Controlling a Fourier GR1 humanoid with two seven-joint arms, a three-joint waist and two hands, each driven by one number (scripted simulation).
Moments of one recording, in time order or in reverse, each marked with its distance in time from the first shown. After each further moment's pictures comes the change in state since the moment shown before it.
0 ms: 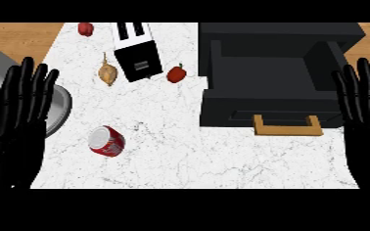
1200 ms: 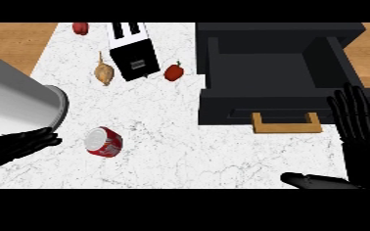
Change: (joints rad) left arm 0.062 0.671 0.043 0.326 0.795 -1.026 -0.033; right arm 0.149 0.003 -0.024 0.022 0.002 -0.001 0.128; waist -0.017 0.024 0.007
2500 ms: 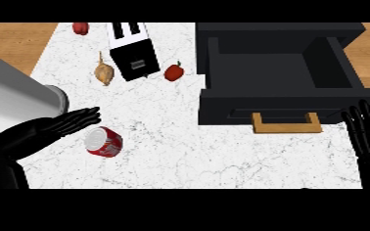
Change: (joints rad) left arm -0.163 -0.336 0.058 0.292 -0.433 -0.078 -0.004; right arm 0.110 0.009 -0.102 0.023 -0.046 0.115 -0.120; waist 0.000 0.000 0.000
